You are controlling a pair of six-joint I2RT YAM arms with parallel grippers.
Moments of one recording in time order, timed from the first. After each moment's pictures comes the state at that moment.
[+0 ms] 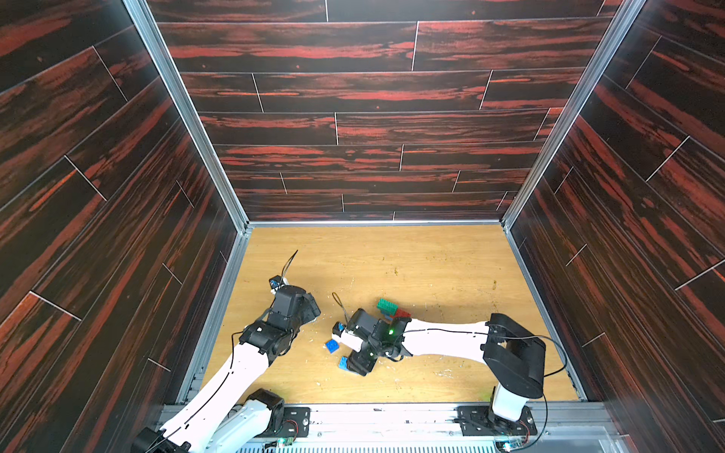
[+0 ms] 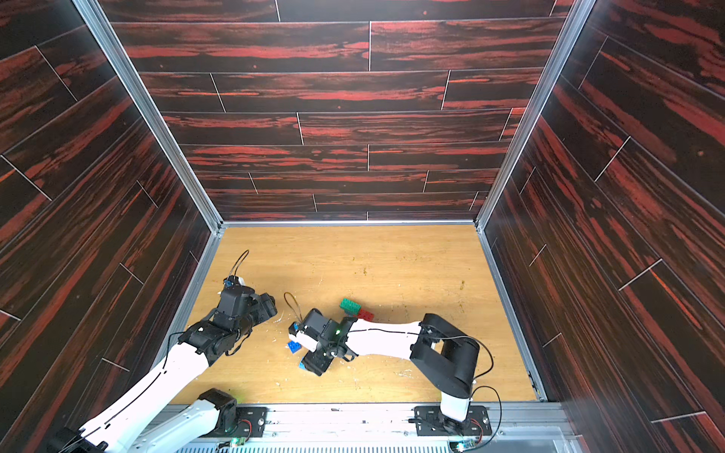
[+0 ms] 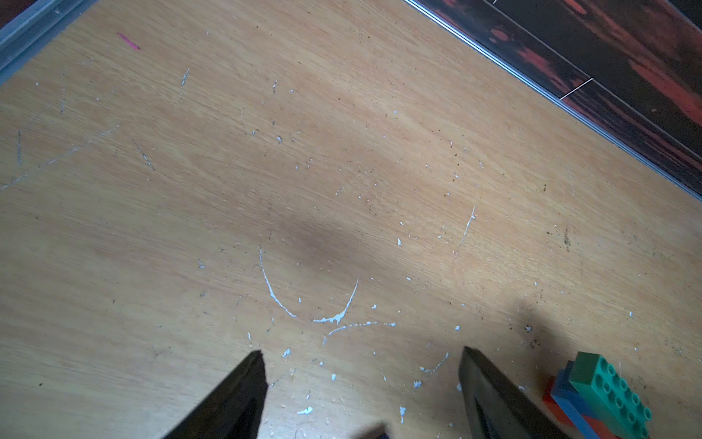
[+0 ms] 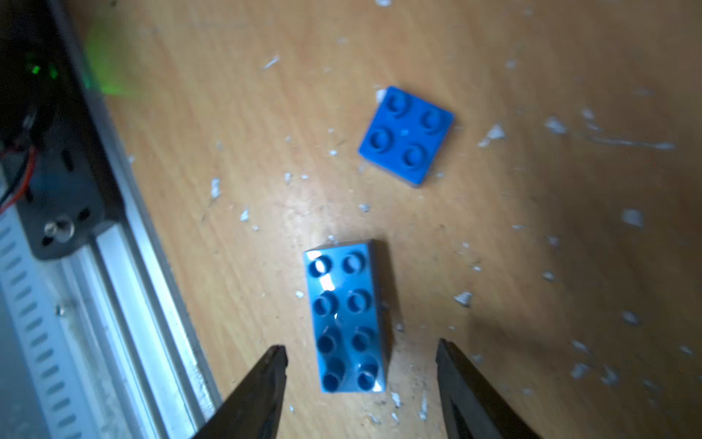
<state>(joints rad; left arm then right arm) -0.37 0.93 0.66 -0.50 -0.25 -0.73 1.18 1.81 1.13 -0.42 -0.19 0.07</state>
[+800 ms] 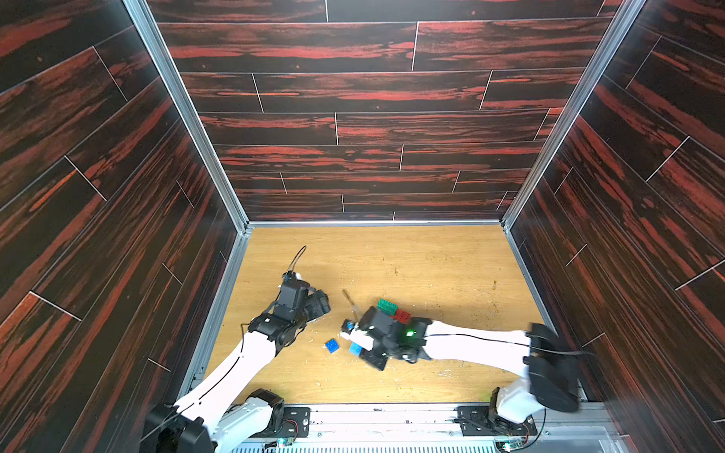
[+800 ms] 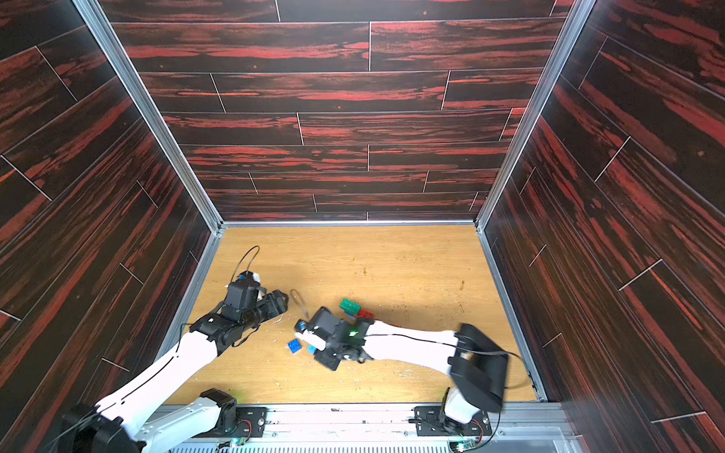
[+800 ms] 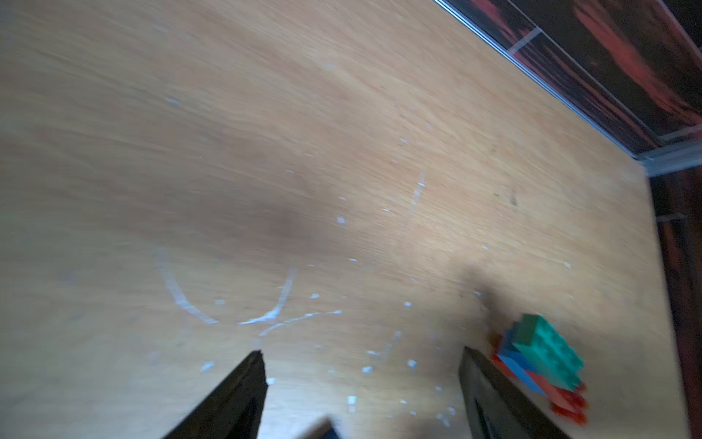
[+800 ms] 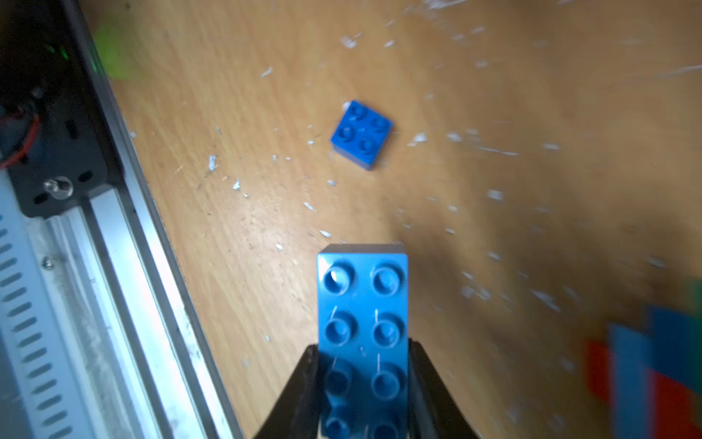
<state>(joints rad) -0.36 1.09 0.70 -0.35 0.03 -0.70 1.16 1.54 1.06 -0.54 0.00 0.01</state>
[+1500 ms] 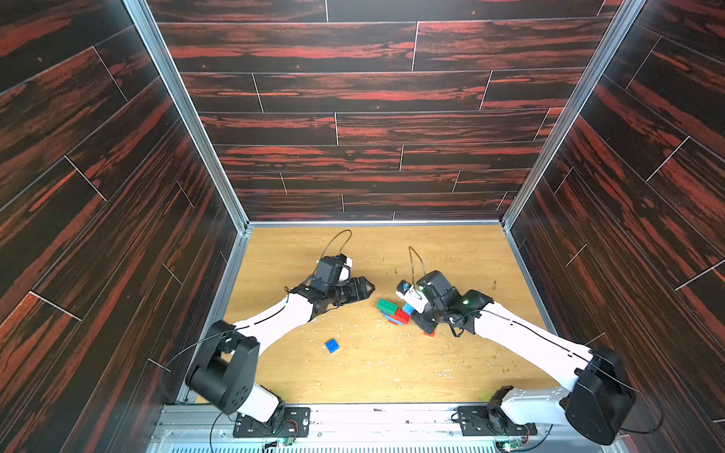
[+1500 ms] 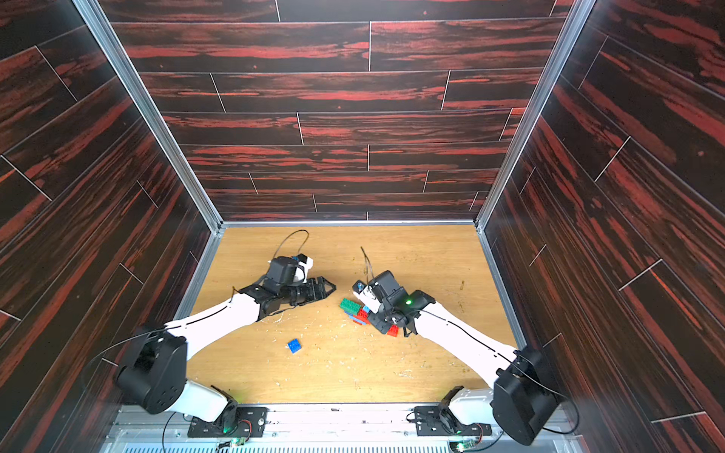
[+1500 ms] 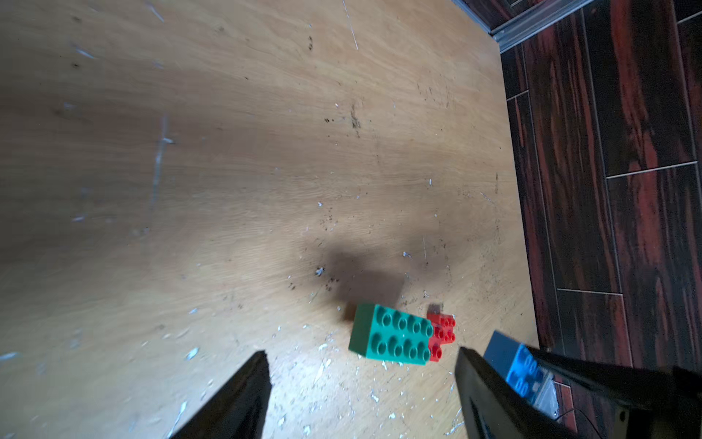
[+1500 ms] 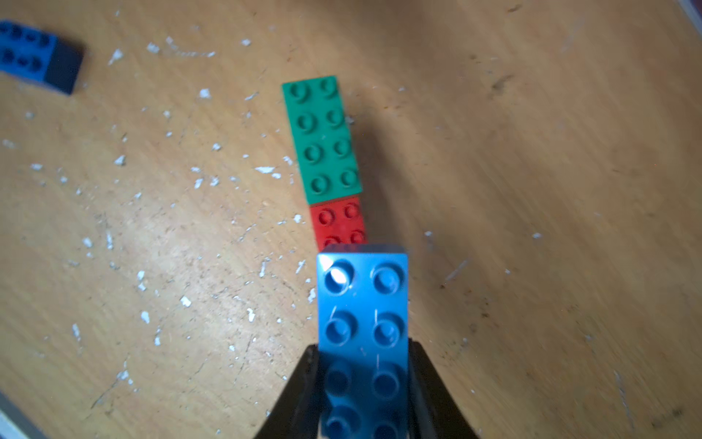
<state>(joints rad) -0.49 1.55 0.93 -0.10 0.38 -0.68 0.74 1.36 0.98 -0.68 0.03 -0.26</state>
